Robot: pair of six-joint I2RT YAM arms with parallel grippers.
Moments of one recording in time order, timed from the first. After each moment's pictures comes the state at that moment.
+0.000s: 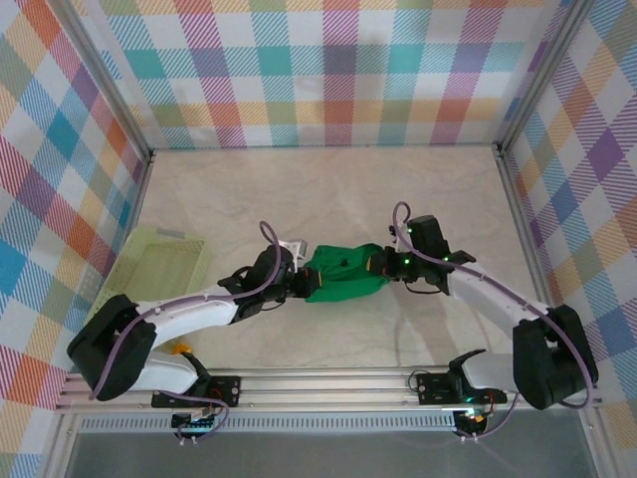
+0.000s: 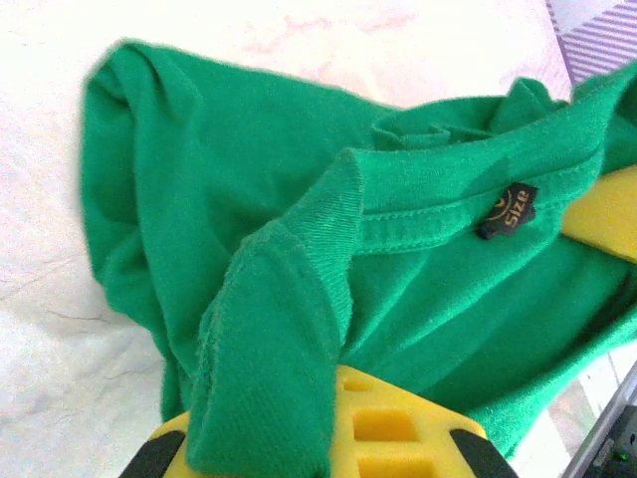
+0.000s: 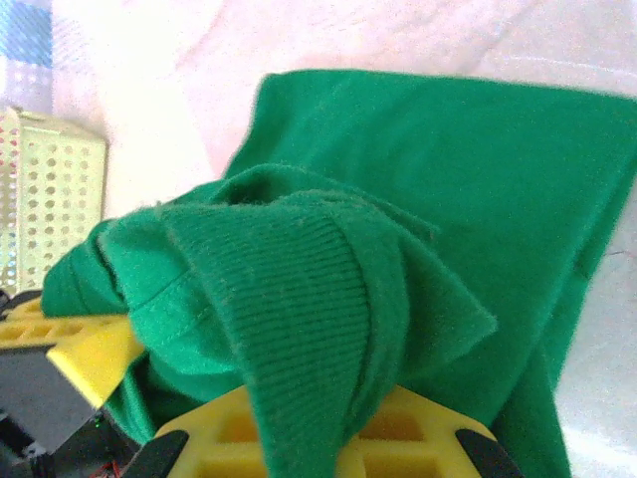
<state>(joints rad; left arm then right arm) -0.77 1.32 0.61 0.07 0.11 -0.73 0.41 1.25 0.70 -0.29 -0.50 0.61</state>
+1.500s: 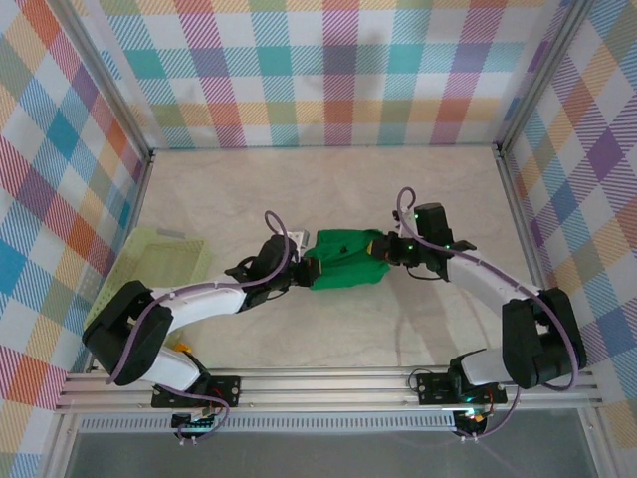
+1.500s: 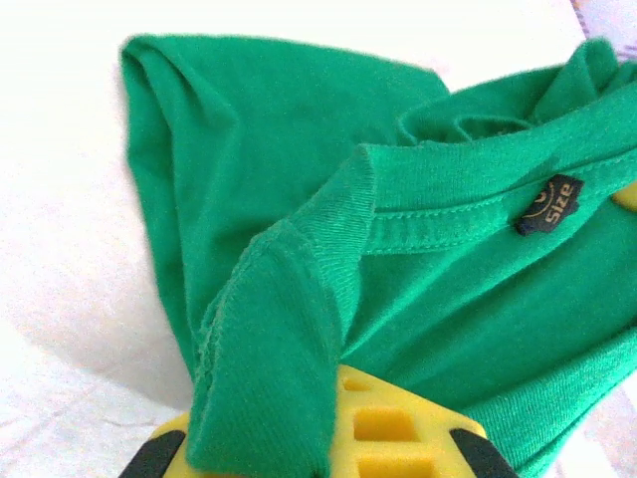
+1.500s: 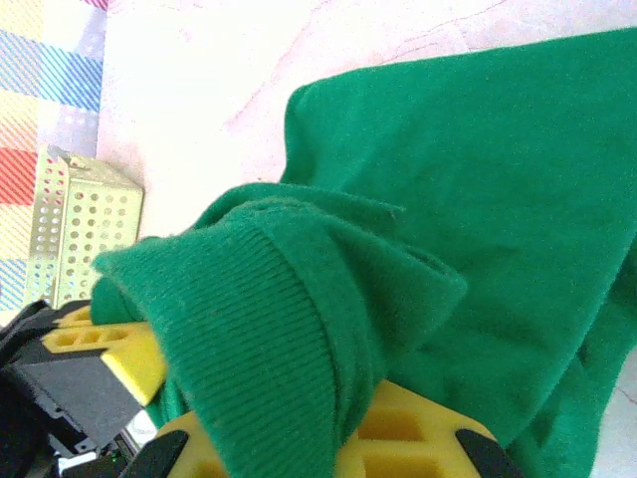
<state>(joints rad) -0.72 1.45 0.68 0.13 0.06 -0.63 0.31 1.39 0.77 -0.18 -0.58 0.57</state>
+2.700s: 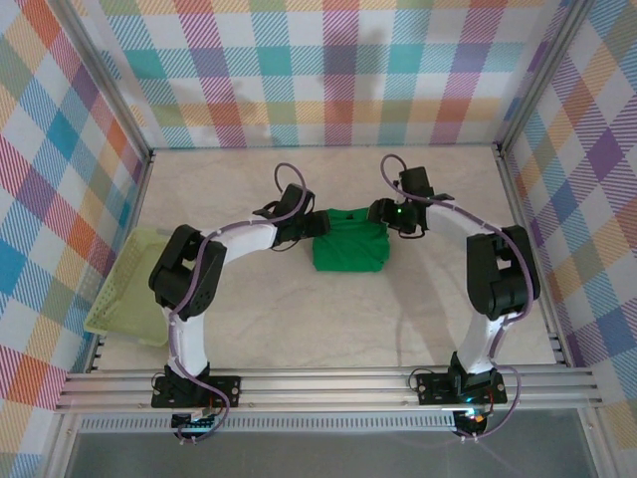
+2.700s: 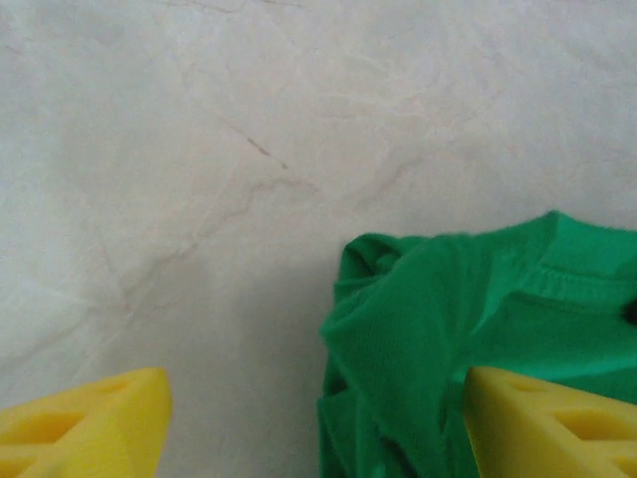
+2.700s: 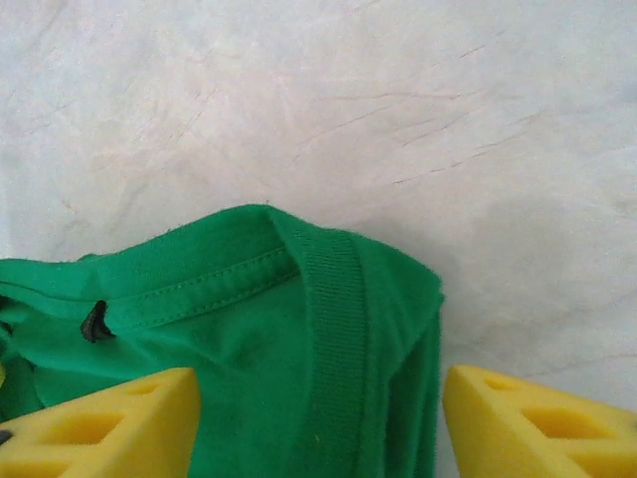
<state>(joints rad) -0.54 1.93 1.27 -0.21 -0.04 -0.62 0.27 1.80 1.22 -0.39 -0.22 0.47</state>
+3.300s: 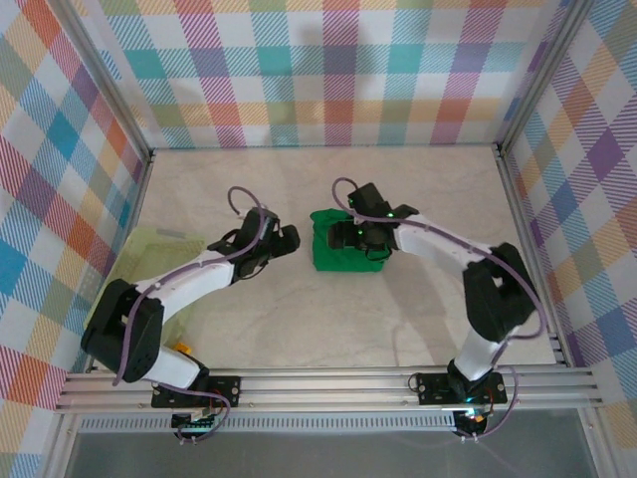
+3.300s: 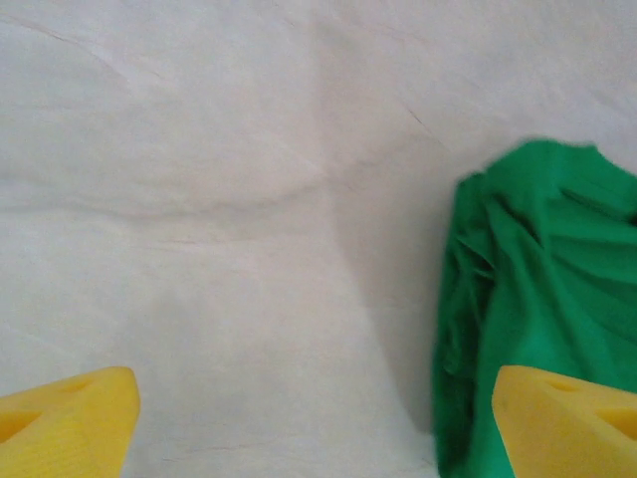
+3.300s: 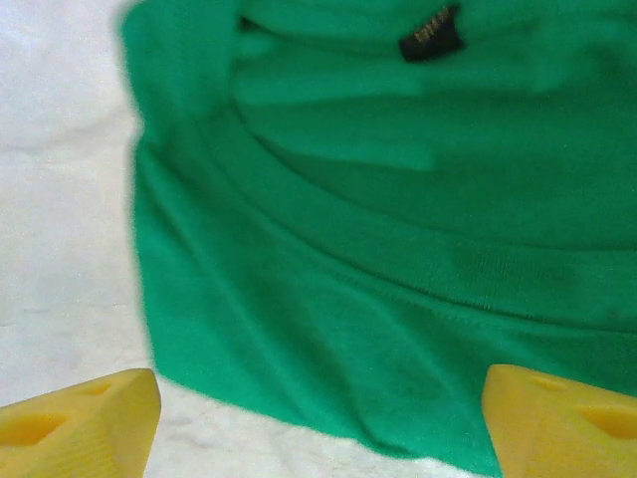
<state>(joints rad) -0.51 1.44 0.85 -0.21 -0.19 -0.72 0.60 1.74 1.25 -0.57 -0.04 0.54</state>
